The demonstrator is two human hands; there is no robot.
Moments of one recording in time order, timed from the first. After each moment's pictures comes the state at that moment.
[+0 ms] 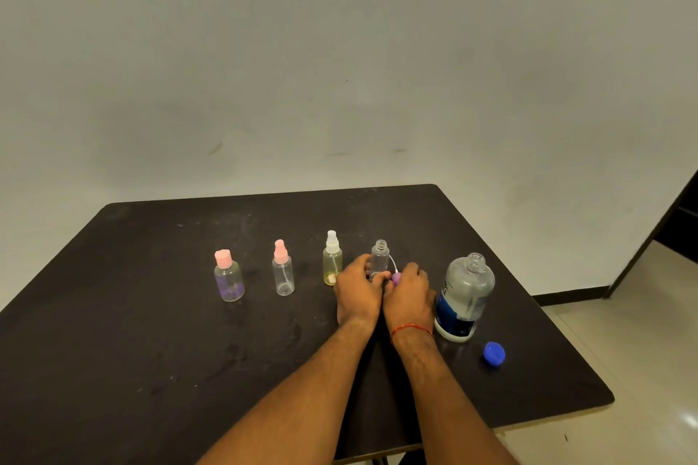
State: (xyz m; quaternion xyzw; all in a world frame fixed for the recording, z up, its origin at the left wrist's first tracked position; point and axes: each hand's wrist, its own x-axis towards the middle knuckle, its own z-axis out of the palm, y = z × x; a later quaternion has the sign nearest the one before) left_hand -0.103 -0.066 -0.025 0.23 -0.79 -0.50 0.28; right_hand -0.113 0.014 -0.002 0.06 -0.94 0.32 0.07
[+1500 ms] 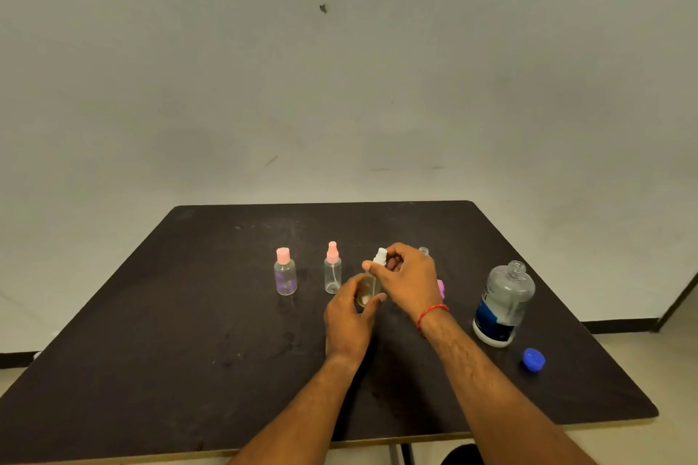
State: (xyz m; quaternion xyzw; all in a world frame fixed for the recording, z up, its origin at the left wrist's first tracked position) left_hand 0.001 -0.112 -0.028 0.19 -0.76 -0.51 0.35; right_hand -0.078 -0.028 0.052 0.27 -0.84 0.48 0.04
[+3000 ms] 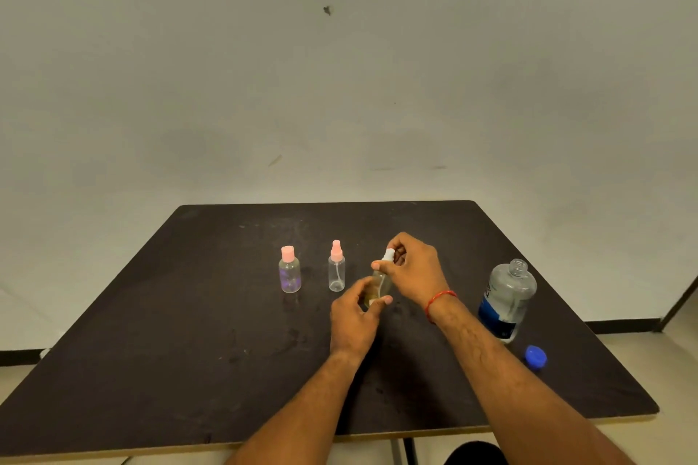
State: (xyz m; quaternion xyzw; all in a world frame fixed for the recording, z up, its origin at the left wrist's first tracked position) left_hand 0.006 -0.112 -0.026 0.20 -0.77 -0.53 0.30; right_hand -0.078 -0.022 0.069 0.30 -0.84 0.46 0.01
